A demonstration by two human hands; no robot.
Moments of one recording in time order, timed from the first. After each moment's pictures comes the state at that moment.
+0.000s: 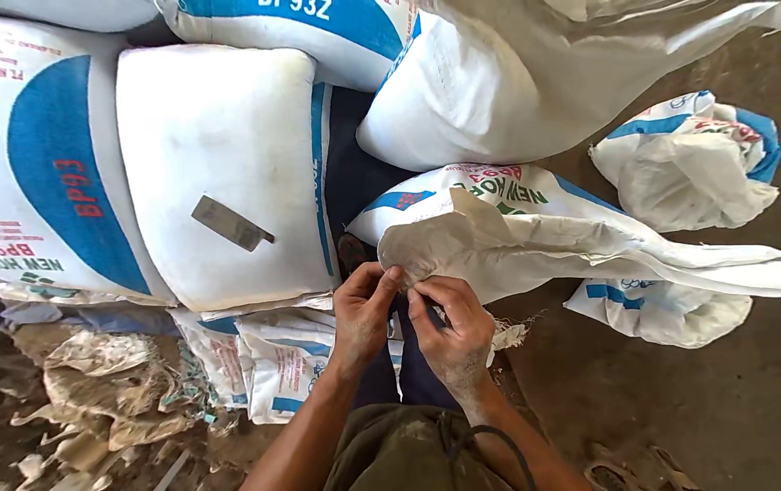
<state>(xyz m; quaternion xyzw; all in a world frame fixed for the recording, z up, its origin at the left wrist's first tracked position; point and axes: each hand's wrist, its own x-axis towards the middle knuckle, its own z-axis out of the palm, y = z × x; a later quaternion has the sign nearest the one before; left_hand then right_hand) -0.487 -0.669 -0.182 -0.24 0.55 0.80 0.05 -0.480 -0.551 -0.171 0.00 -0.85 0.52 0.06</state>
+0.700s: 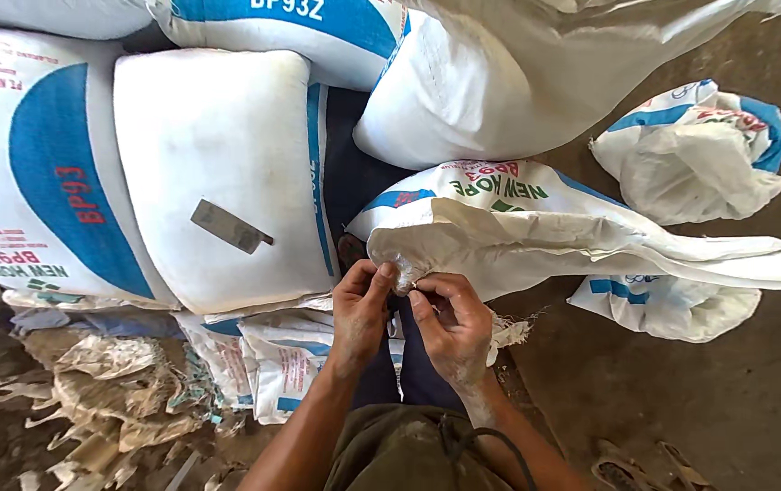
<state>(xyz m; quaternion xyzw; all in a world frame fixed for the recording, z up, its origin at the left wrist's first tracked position) -0.489 -0.666 -0.186 -0.27 0.49 0.83 0.06 -0.476 -0.543 -0.177 -0.06 -0.77 0.64 0.02</state>
